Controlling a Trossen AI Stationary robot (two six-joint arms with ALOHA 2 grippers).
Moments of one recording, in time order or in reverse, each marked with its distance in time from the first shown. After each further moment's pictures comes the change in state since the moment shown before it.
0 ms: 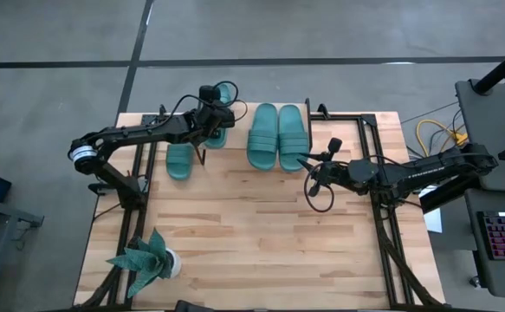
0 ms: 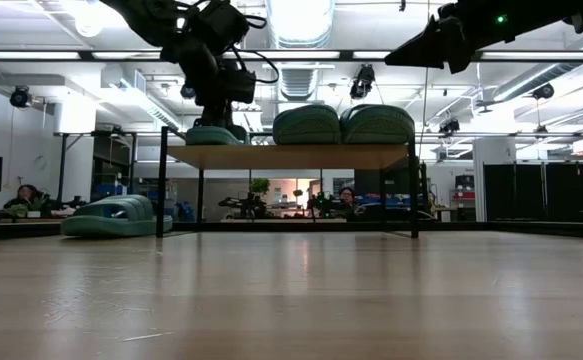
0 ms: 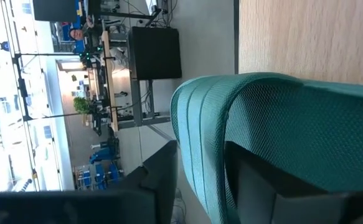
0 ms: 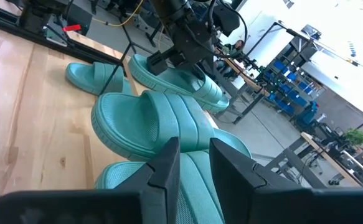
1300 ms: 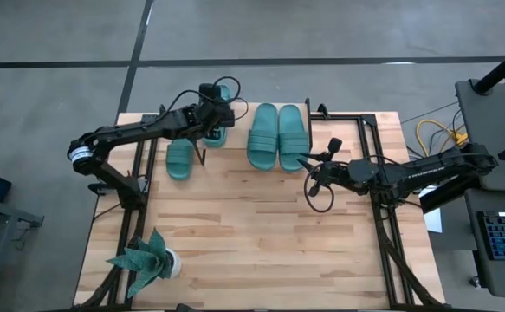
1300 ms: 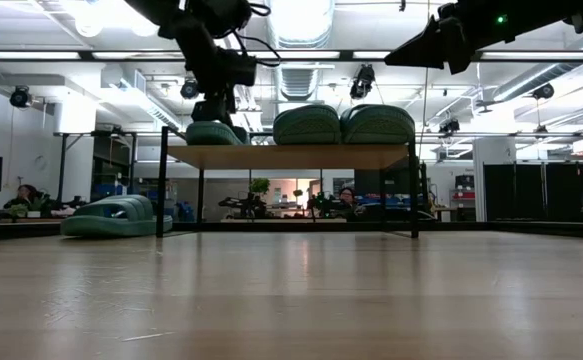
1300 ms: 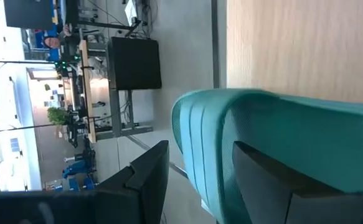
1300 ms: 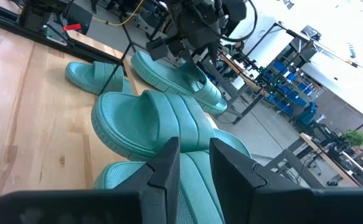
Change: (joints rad) left arm -0.016 -0.016 0.124 -0.224 0.083 -0.098; right arm 0.000 0.000 0.000 0.000 0.000 -0.008
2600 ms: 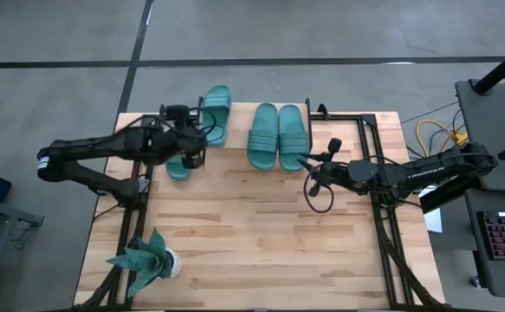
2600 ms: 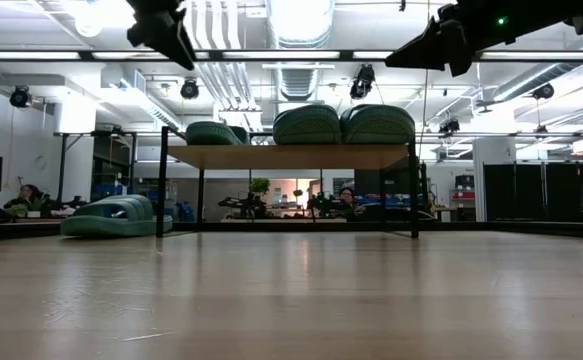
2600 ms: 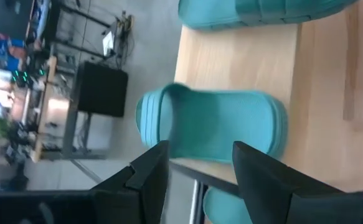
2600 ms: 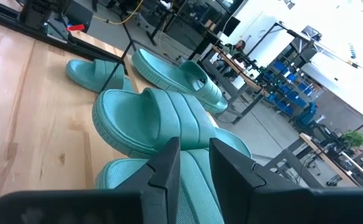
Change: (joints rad) left arm -0.337 -0.339 0.008 -0.477 0.002 -0.501; right arm 0.000 0.000 -0.005 0.000 0.000 -0.004
